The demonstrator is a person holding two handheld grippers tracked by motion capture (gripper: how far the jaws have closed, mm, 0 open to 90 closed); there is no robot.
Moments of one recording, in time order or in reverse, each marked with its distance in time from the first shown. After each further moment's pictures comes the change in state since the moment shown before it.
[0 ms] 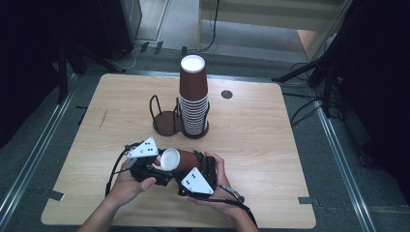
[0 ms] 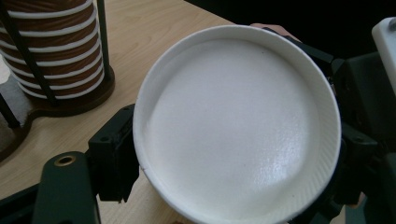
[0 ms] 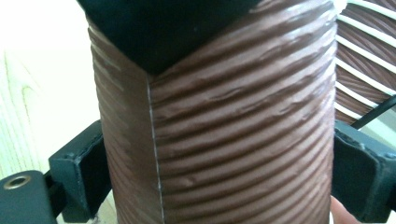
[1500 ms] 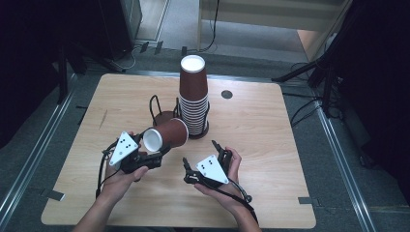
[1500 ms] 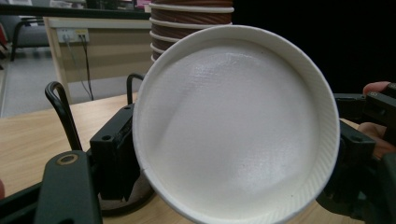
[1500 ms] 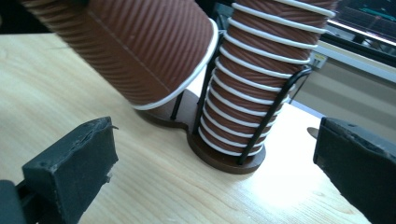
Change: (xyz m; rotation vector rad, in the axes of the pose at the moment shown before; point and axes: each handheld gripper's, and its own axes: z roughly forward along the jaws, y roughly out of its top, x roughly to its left) left arm 0.012 -0.010 -0.020 -0.394 0.394 0.031; right arm -0.033 0.013 -0.009 -0.016 -0.186 0.249
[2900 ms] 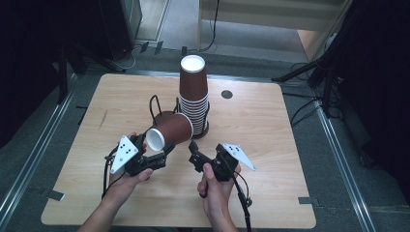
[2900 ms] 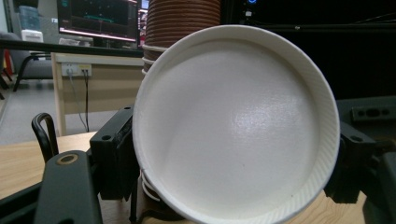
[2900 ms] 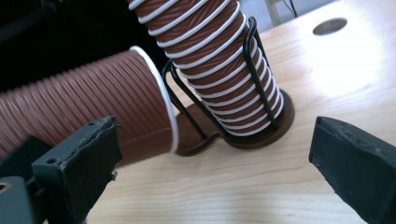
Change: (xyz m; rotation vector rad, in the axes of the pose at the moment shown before) left arm -0.013 -0.006 0.005 -0.171 -0.005 -0.032; right arm -0.021 0.039 -0.013 0.082 -0.053 0.861
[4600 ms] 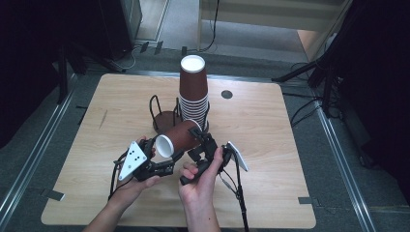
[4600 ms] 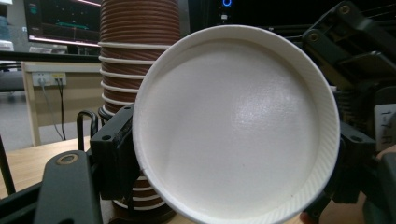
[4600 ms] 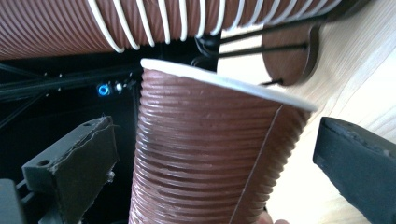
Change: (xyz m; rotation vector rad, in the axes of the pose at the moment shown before) left arm -0.017 -0.012 0.006 -0.023 -0.091 0.032; right arm -0.003 -0.002 0.030 0.224 0.257 1.061
